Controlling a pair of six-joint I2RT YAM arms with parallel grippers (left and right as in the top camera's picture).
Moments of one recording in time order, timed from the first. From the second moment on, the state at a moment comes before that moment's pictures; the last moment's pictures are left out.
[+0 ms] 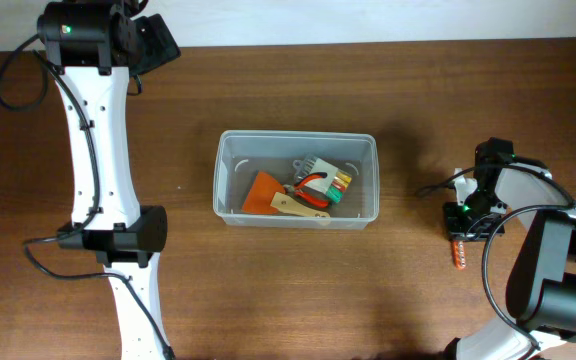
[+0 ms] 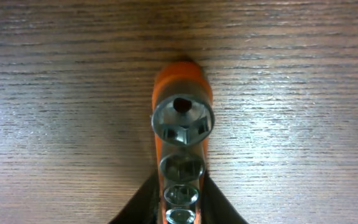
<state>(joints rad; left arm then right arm) -0.07 2.35 3.03 -1.69 -0.22 -0.50 -0.26 1.84 1.07 -0.91 0.02 -0.21</state>
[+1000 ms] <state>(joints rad) -0.07 2.35 3.03 -1.69 -0.22 -0.50 -0.14 1.88 1.76 -1.31 0.02 -0.26</state>
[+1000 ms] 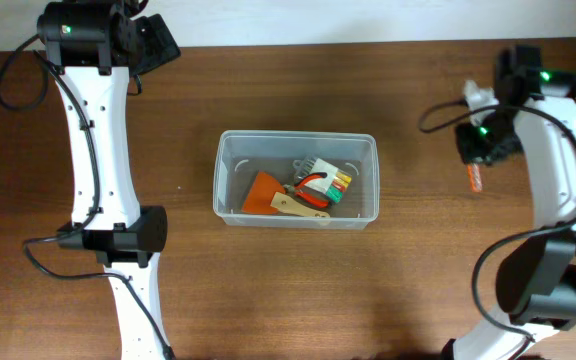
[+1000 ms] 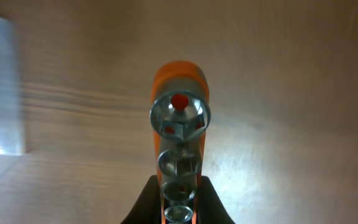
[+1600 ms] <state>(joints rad) -0.07 2.35 3.03 -1.69 -0.22 -0.50 0.43 1.88 1.96 -1.32 0.01 -0.45</state>
